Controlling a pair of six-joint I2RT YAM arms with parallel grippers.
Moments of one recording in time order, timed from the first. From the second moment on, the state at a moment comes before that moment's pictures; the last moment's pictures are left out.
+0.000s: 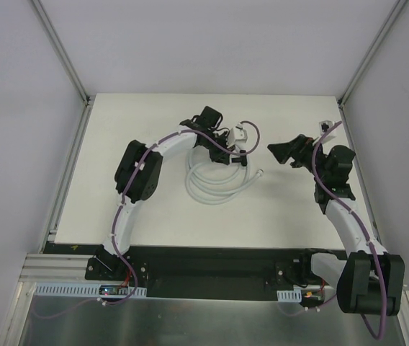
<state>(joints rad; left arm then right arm) -0.60 2.28 1.83 -0.54 0.68 0.63 -0.02 1.07 0.59 0.36 -0.64 0.60</state>
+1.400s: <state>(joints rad) -0.47 1.64 1.40 -0.50 1.21 0.30 0.32 0.89 0.69 0.17 -0.96 -0.80</state>
